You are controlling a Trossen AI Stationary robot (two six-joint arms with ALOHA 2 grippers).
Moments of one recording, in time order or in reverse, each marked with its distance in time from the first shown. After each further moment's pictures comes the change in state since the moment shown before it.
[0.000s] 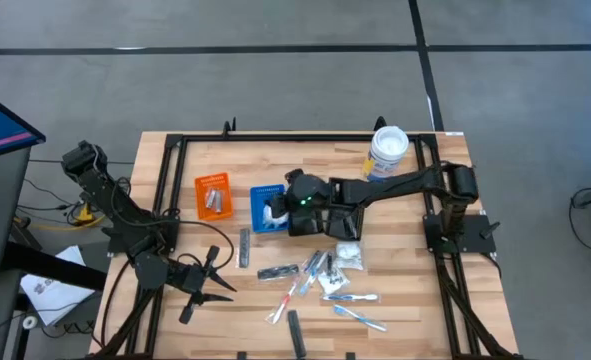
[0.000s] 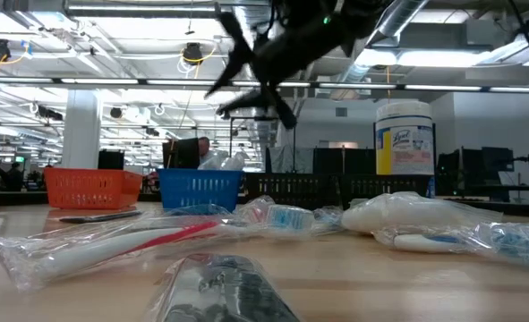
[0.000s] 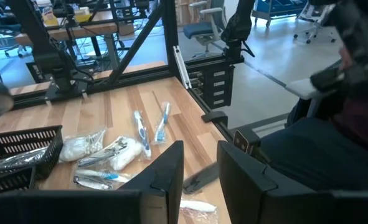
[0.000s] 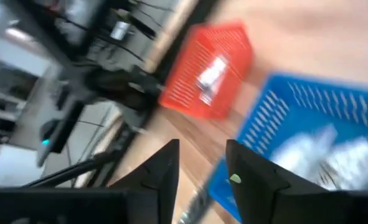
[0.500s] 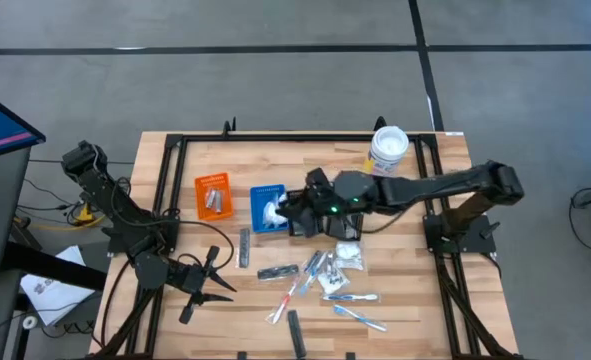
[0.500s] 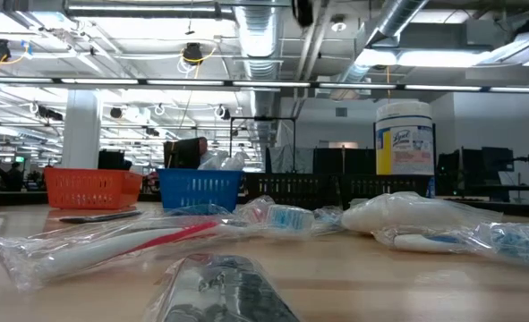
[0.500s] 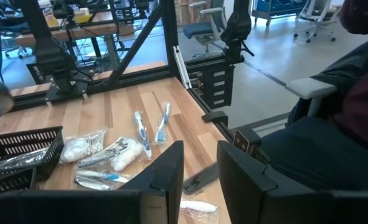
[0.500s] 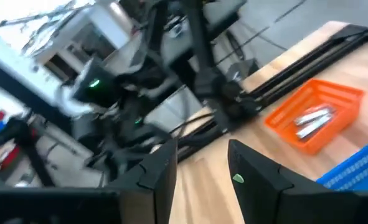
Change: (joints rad) left arm 0.000 0.000 0.000 0.001 0.000 0.007; right arm 0.149 -0.313 0.000 -0.058 -0.051 -0.305
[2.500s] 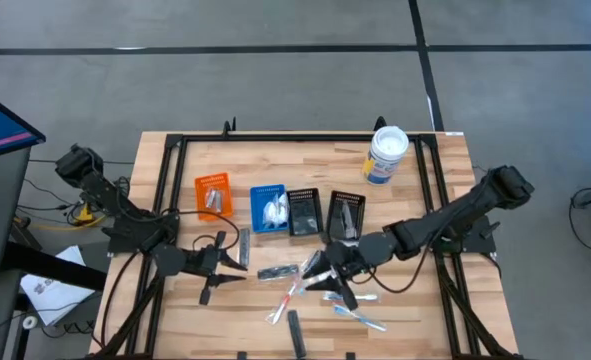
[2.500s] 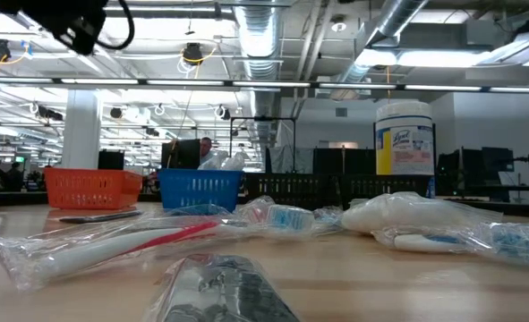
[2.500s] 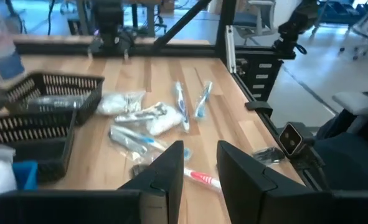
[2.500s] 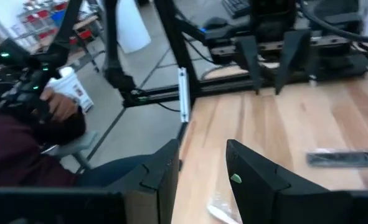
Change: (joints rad) left arm 0.174 0.000 -0.115 0.045 0.018 -0.202; right arm 0.316 -0.044 -0.302 0.228 -0.046 -0.289
